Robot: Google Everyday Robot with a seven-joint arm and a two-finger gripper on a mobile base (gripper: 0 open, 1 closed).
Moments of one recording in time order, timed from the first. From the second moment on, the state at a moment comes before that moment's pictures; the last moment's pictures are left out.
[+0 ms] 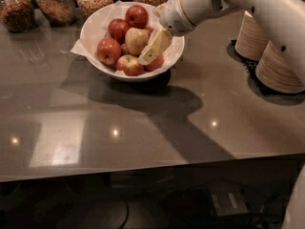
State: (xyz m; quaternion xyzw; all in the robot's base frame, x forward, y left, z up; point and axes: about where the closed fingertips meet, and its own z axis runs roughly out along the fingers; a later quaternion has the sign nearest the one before) arm 0.678 -0.004 0.943 -0.60 0.67 0.16 0.41
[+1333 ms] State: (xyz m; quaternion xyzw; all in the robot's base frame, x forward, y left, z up) arm 0.687 0.017 0.925 -0.60 0.67 0.18 0.40
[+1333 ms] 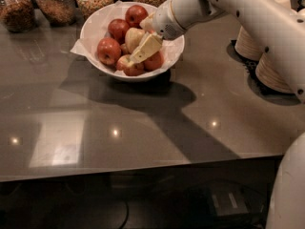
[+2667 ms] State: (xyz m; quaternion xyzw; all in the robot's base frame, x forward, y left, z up) arm 0.693 0.007 0.921 -0.59 0.69 0.17 0.39
